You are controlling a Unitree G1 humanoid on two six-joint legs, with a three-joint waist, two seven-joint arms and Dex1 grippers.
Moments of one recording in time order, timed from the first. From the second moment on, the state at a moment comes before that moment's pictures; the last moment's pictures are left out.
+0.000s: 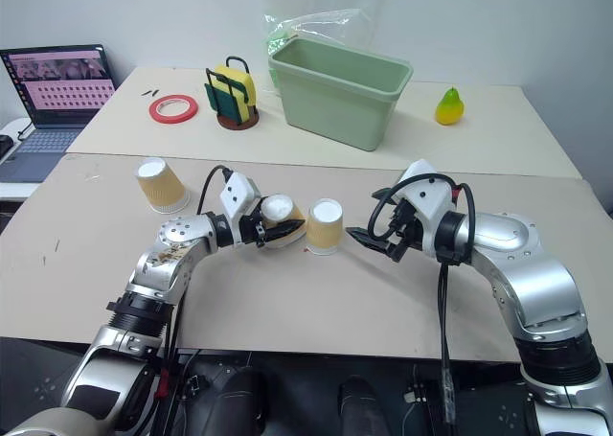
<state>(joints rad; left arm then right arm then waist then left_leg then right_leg) -0.61 0.37 -0.14 0.22 -0.23 0.24 -0.84 -0.44 -0.76 -0.01 -0.43 0.42 0.72 0.76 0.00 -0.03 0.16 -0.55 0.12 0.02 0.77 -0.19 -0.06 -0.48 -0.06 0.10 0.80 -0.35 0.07</state>
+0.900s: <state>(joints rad) -0.44 0.34 0.21 -0.28 -0.34 0.54 -0.43 -0.45 -0.76 0.02 -0.39 0.41 0.71 0.80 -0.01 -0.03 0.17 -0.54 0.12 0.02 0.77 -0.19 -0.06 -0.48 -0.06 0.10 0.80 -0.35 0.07</state>
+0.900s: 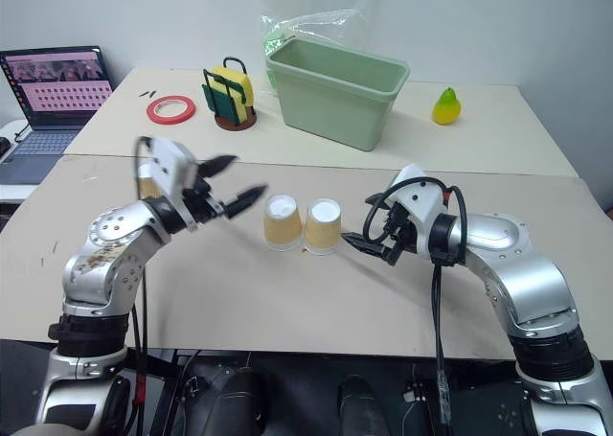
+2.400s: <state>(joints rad) -0.58 0.55 0.29 0.32 -0.27 0.34 -0.45 -0.40 -0.77 0.01 -0.37 0.41 0.67 0.82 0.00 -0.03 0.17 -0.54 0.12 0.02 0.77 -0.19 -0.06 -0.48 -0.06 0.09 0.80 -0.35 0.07</state>
